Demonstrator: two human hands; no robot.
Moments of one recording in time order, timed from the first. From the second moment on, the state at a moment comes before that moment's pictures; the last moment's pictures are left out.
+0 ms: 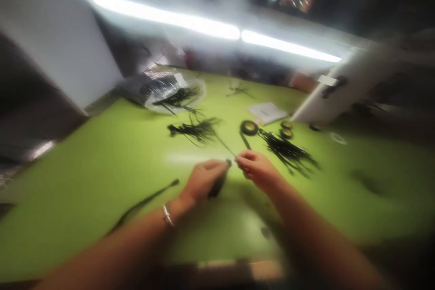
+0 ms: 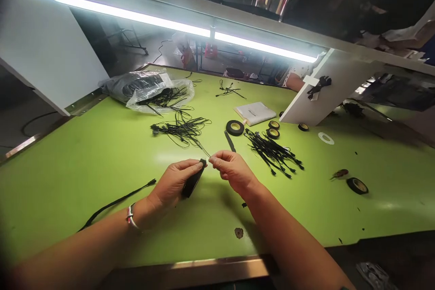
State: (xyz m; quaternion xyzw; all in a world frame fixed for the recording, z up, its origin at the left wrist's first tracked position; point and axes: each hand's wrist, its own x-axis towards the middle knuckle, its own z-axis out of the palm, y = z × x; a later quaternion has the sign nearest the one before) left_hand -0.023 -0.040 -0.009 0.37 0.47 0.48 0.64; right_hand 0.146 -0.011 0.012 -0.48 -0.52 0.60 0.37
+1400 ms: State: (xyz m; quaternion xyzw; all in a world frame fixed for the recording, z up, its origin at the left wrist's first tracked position) left_hand -0.024 -0.042 -0.013 0.38 0.45 0.51 0.62; right_hand 0.130 -0.039 0.000 -0.44 -0.73 0.22 0.46
